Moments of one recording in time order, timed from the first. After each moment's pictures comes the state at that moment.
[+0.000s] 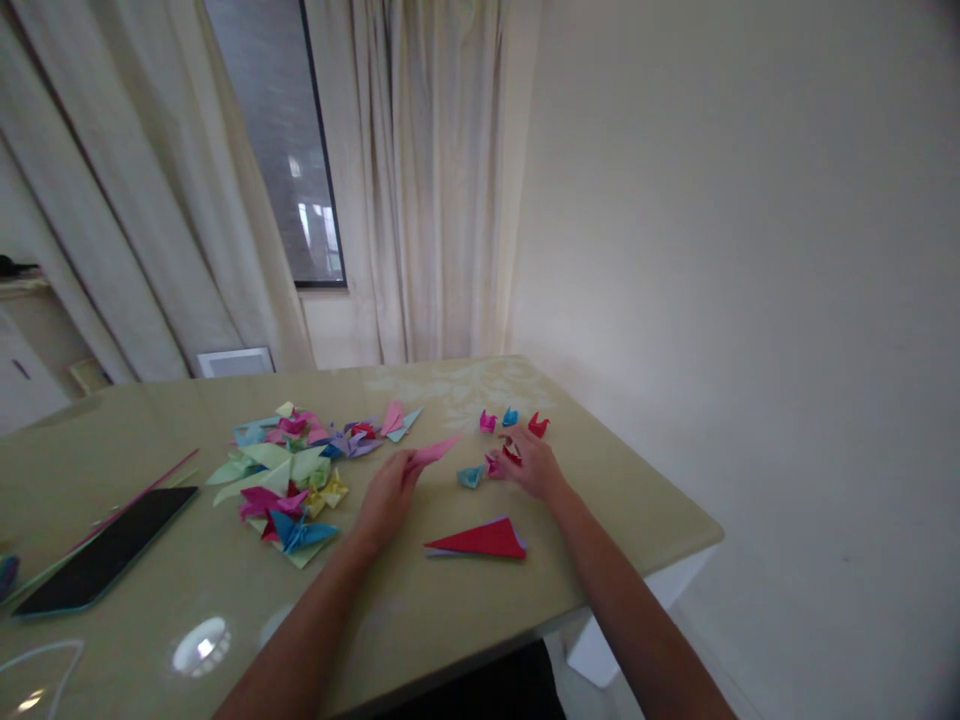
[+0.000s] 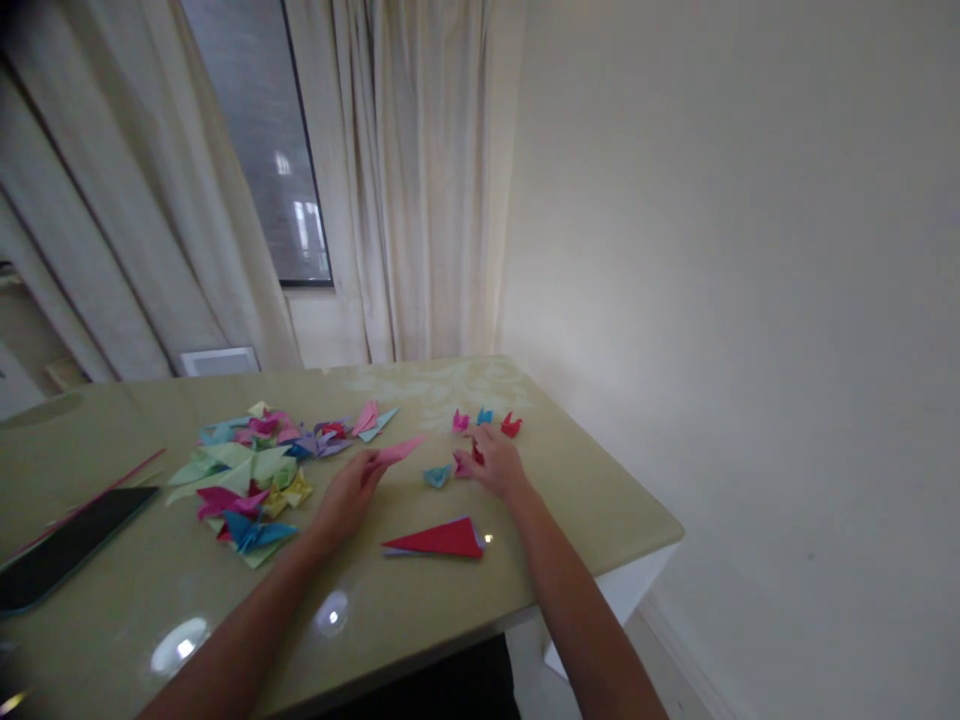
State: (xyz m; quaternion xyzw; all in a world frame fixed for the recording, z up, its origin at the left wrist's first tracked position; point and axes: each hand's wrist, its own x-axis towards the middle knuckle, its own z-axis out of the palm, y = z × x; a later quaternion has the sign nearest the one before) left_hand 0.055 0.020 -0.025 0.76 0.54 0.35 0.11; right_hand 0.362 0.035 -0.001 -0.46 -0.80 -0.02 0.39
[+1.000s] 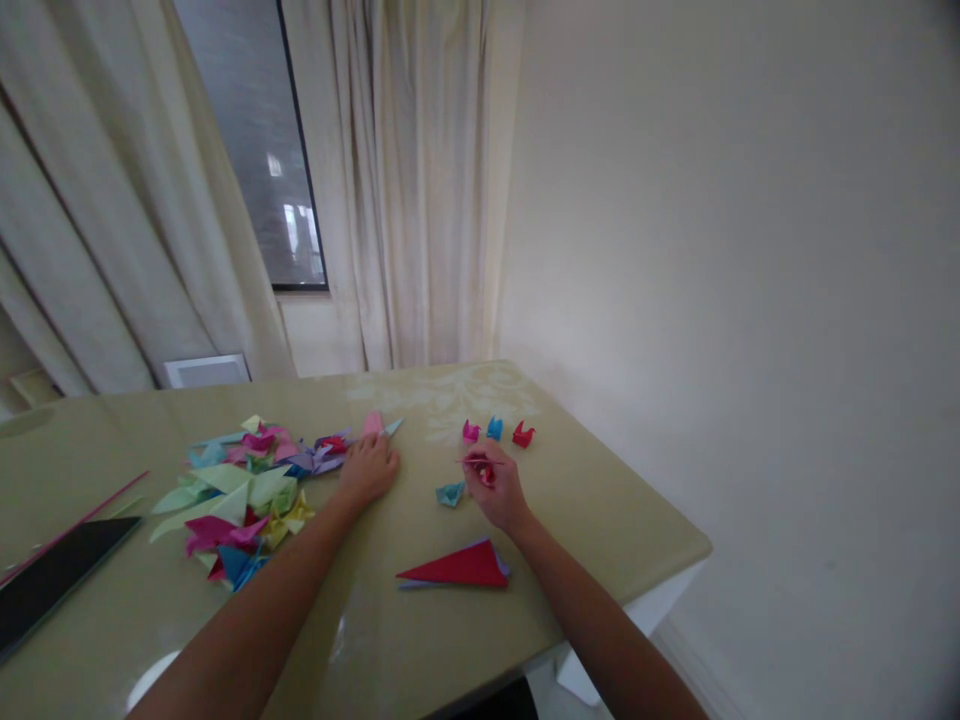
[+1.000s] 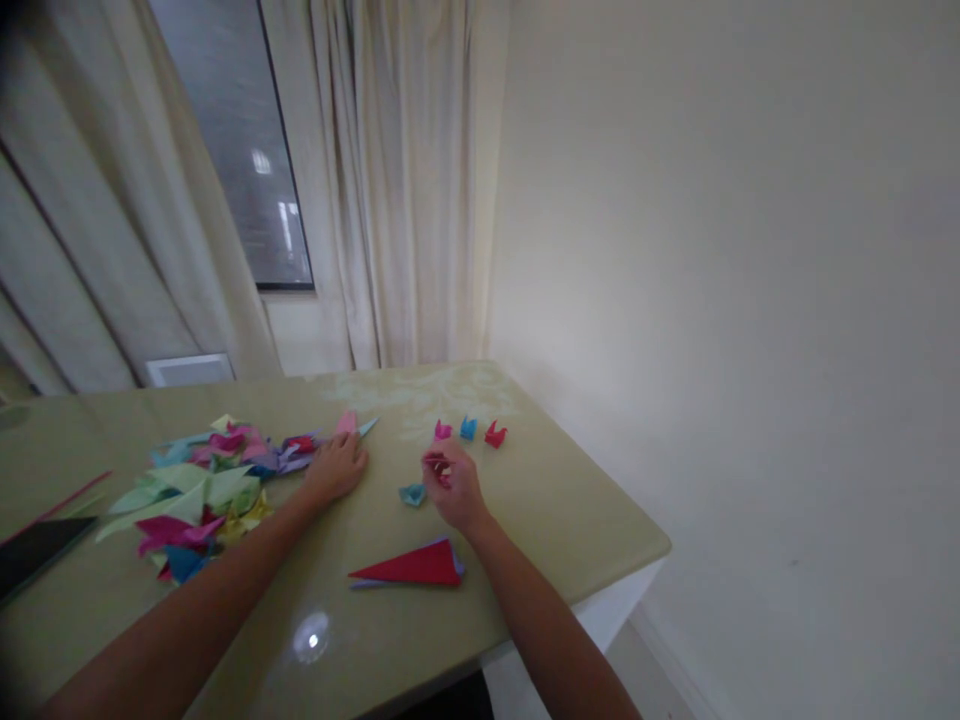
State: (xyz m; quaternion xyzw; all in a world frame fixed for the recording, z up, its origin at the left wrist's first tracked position) left_hand 0.065 0.109 -0.021 0.74 0.64 0.18 -0.05; right_hand 0.315 0.019 0.004 -0.36 -0.70 0.18 0.58
